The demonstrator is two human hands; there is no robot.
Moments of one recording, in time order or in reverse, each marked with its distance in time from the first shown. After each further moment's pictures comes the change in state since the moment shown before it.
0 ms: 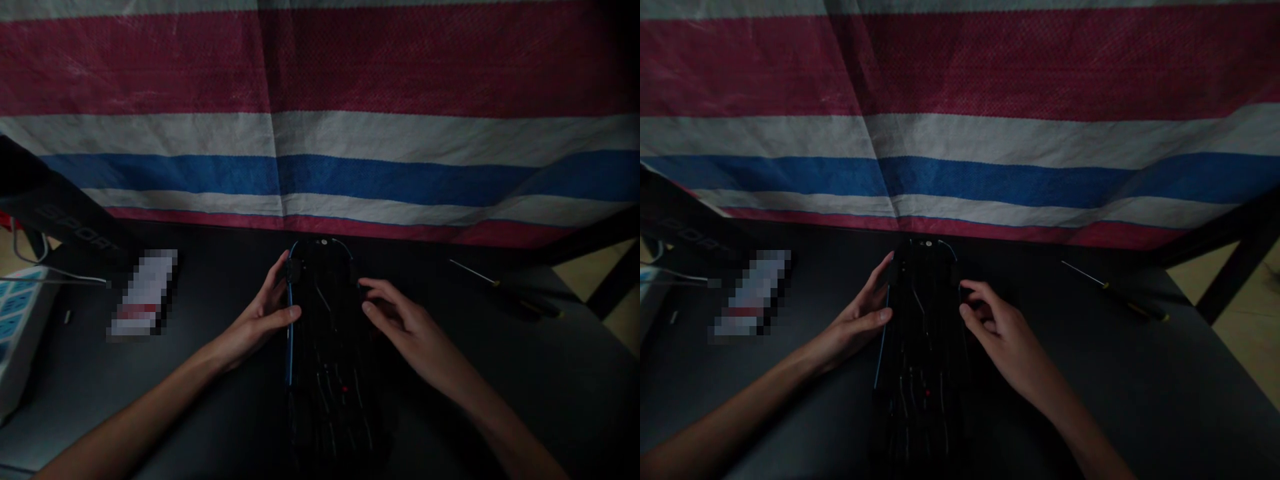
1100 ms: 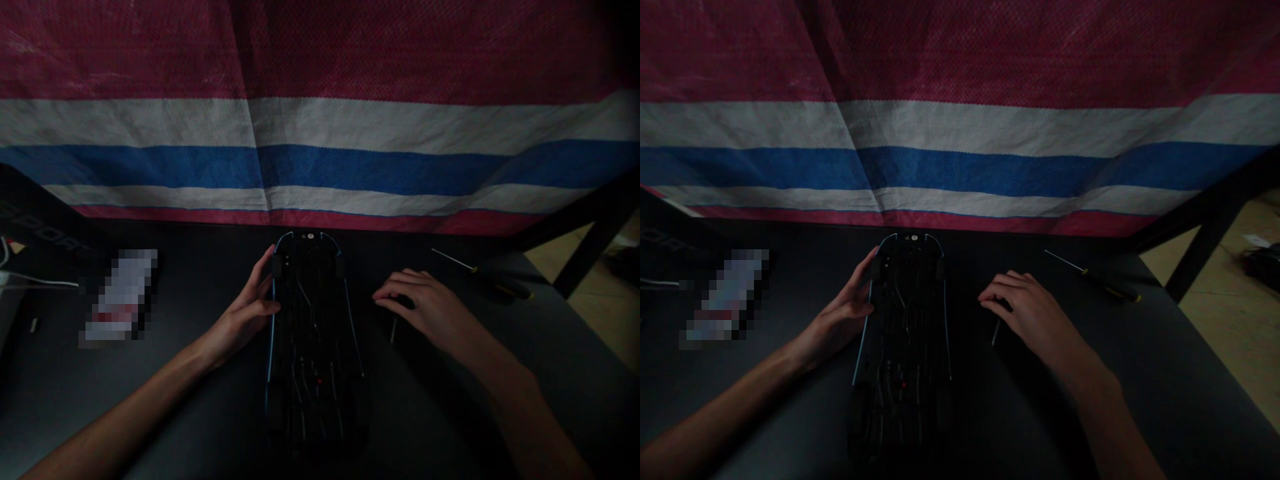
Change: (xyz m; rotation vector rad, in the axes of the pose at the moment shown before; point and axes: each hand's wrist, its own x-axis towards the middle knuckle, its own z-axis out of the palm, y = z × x) left_hand 0.004 -0.003 -0.004 -0.018 -0.001 -0.009; right_hand 0.009 0.036 -0.055 -0.698 -0.034 -0.322
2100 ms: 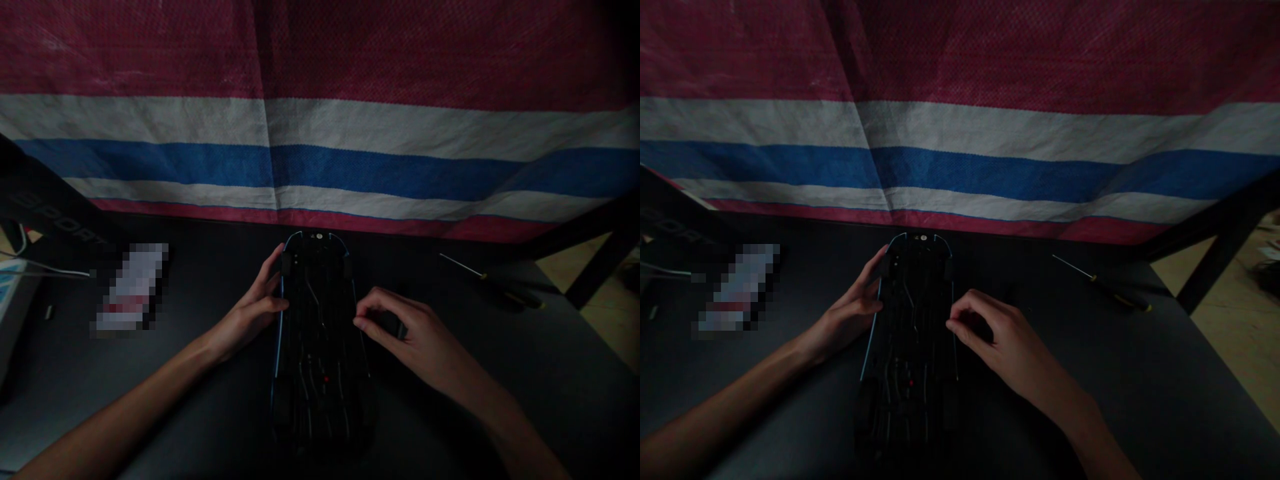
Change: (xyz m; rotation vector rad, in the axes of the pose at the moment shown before) left_hand -0.002 0.004 0.005 -0.048 0.026 -0.026; right_hand -0.001 -0.071 -0.002 0.538 -0.043 0.060
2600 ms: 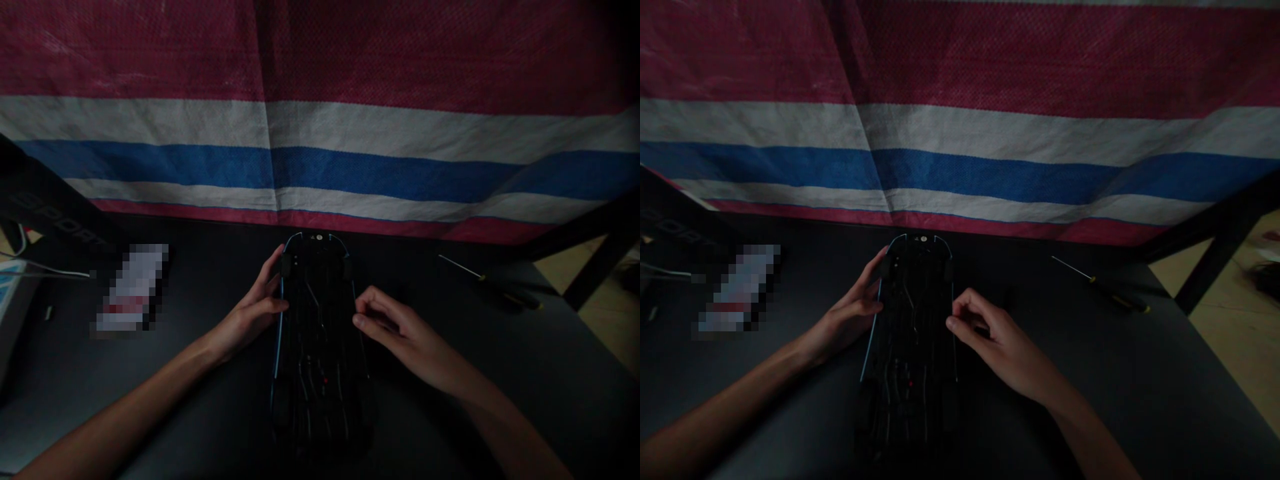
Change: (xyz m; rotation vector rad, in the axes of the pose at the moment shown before) left_hand 0.000 0.000 0.001 -0.008 -0.001 -0.001; right_hand 0.001 0.009 0.009 0.361 -0.110 0.210
